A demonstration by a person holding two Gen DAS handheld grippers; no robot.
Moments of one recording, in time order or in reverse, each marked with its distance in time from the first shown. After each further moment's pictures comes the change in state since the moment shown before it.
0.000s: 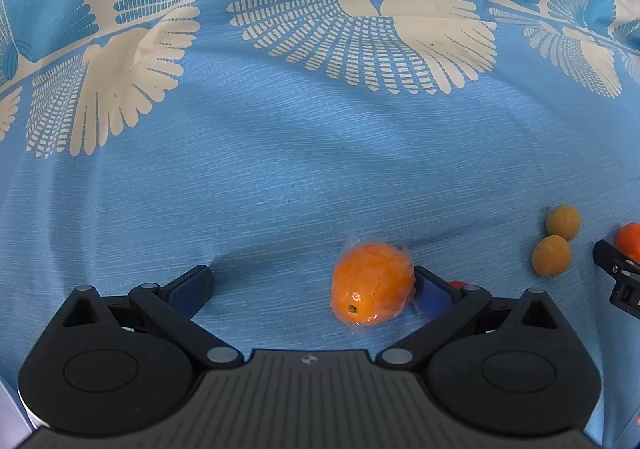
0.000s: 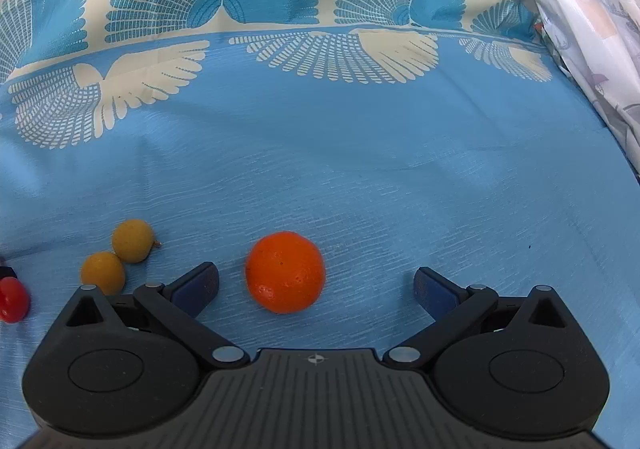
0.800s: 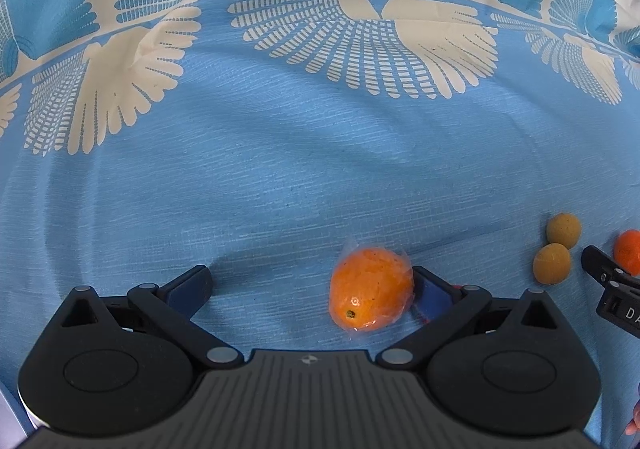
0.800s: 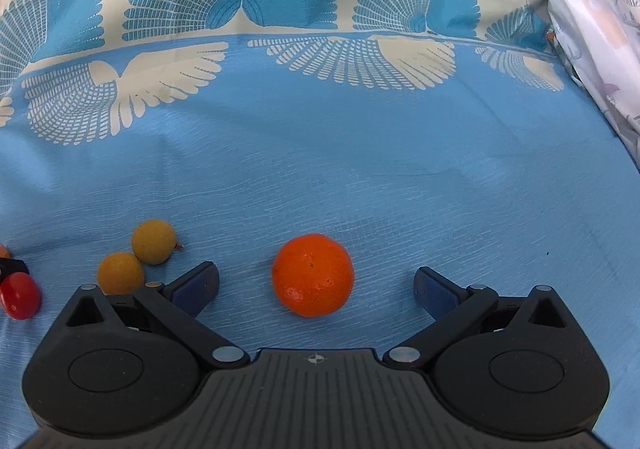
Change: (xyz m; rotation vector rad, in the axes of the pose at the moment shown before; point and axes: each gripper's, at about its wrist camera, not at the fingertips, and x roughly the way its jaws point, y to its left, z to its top) left arm 0.002 -0.001 0.000 -0.012 -0.012 -0.007; right arm 0.001 0.011 -0.004 -0.013 -0.026 0.025
